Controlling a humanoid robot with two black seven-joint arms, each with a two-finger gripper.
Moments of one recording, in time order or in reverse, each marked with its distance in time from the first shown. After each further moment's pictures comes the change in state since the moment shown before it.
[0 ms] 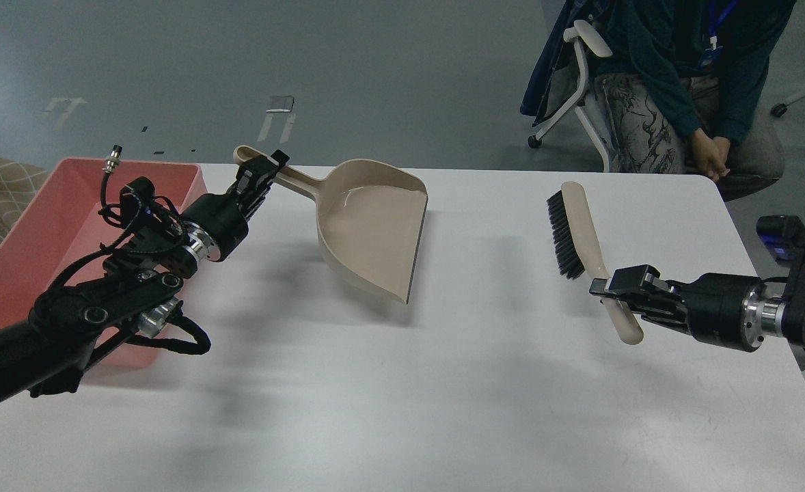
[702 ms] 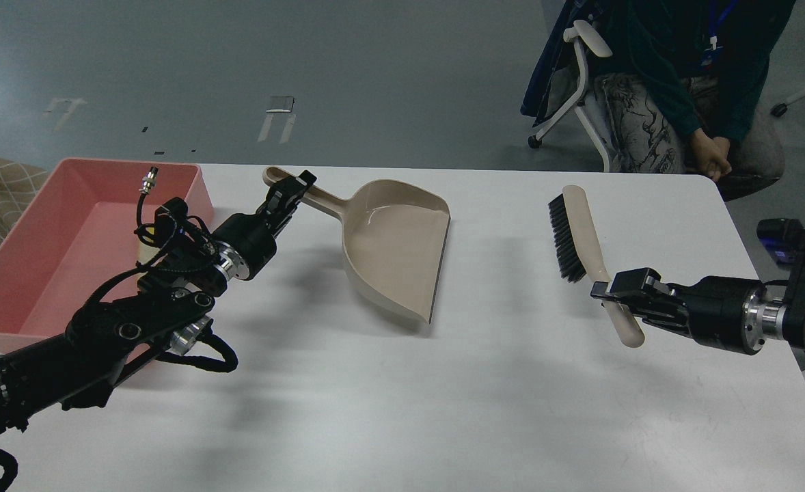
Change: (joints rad) left arm 0.045 -0.075 0.019 0.010 0.051 0.053 0.001; right arm -0.010 0.000 0.001 -0.001 0.000 0.000 0.000
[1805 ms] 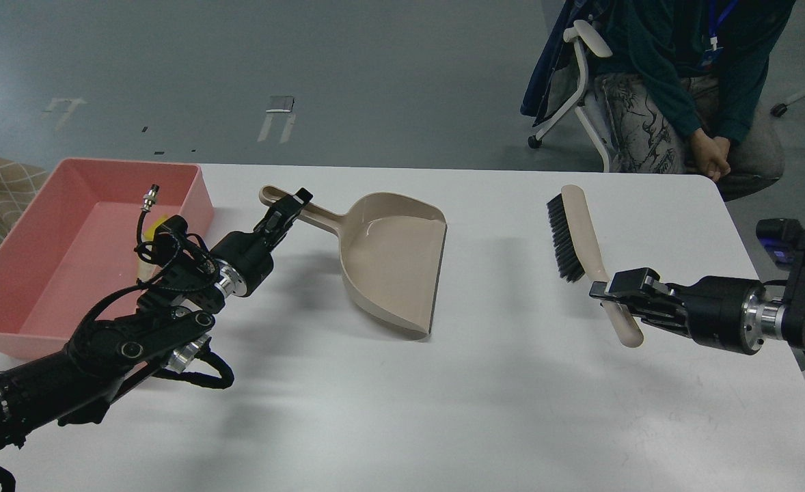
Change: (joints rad) left arm 0.027 -0.006 -0.003 0.005 0.020 0.036 -0.001; right arm 0.000 -0.001 0.003 0.003 0.000 0.000 0.000
